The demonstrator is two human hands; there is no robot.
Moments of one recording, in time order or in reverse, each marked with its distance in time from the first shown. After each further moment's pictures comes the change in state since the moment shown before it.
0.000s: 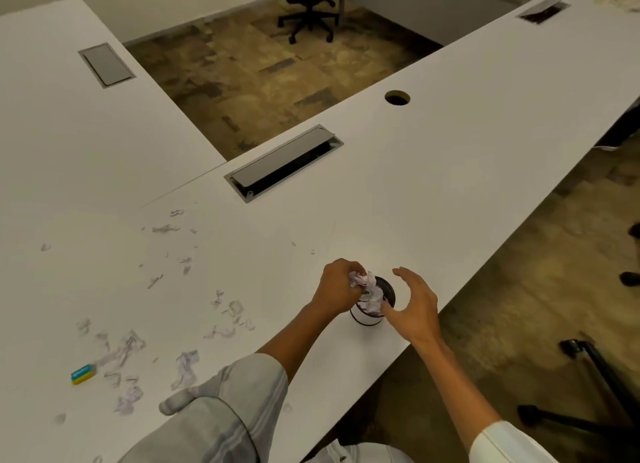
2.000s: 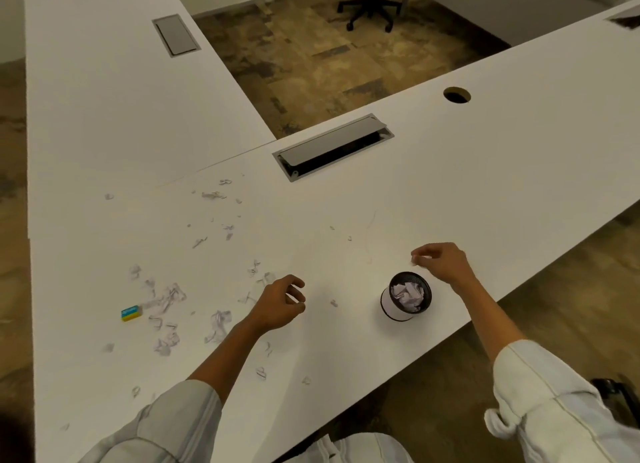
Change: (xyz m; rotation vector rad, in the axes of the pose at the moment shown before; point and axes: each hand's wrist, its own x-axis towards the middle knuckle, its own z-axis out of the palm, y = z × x) left_hand -0.100 -0.137 -0.089 -0.131 -0.020 -0.339; right_hand 0.097 -0.023 -0.001 -0.011 -0.372 0.243
